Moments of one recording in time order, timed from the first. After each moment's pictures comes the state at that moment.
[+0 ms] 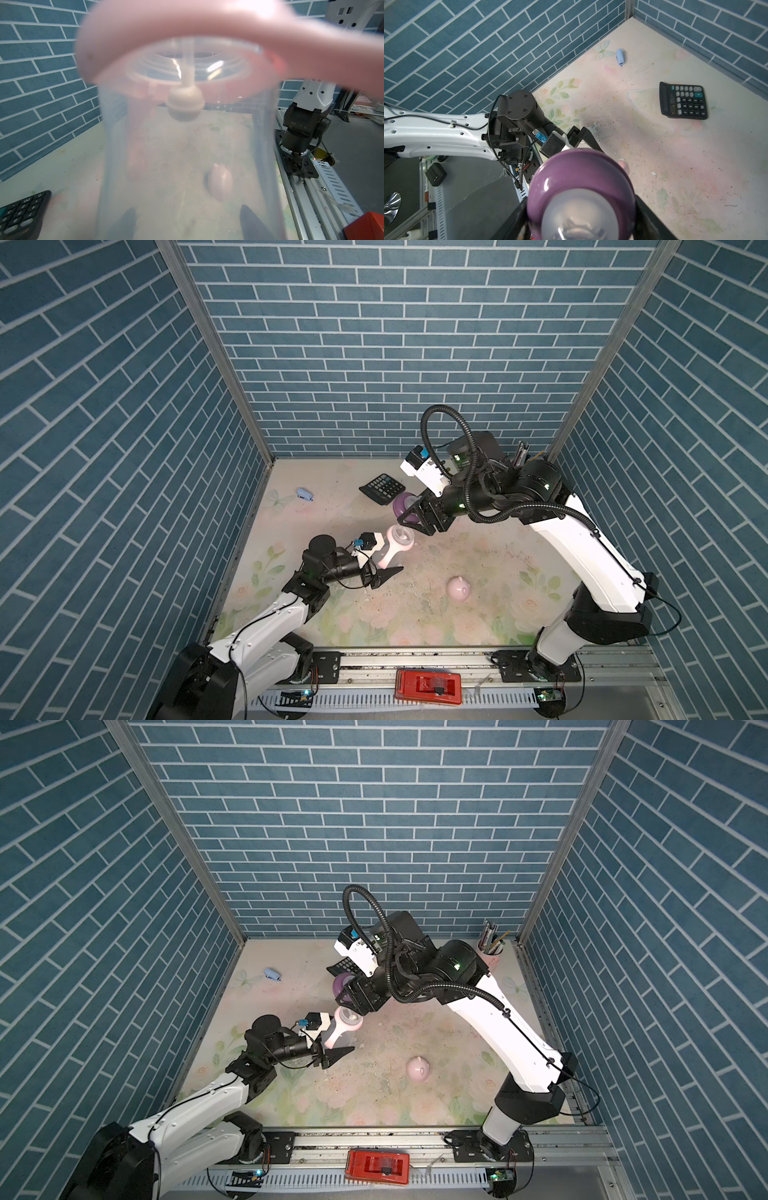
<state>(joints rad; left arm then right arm) -0.47 0.98 0.36 0.47 0.79 0.15 0.99 1.64 2.20 -1.29 -0.27 0.10</state>
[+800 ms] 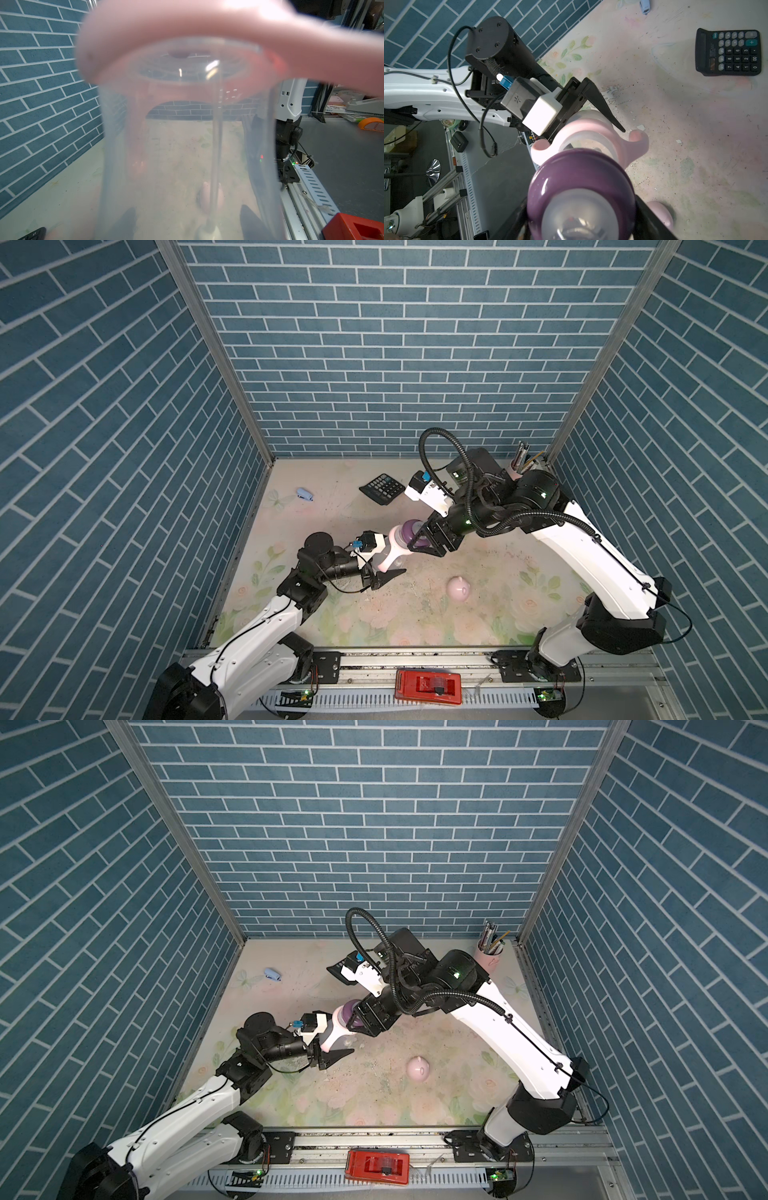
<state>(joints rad) -0.51 0.89 0.44 0.35 0.83 0.18 0.98 1.56 2.03 -1.35 -0.36 0.10</state>
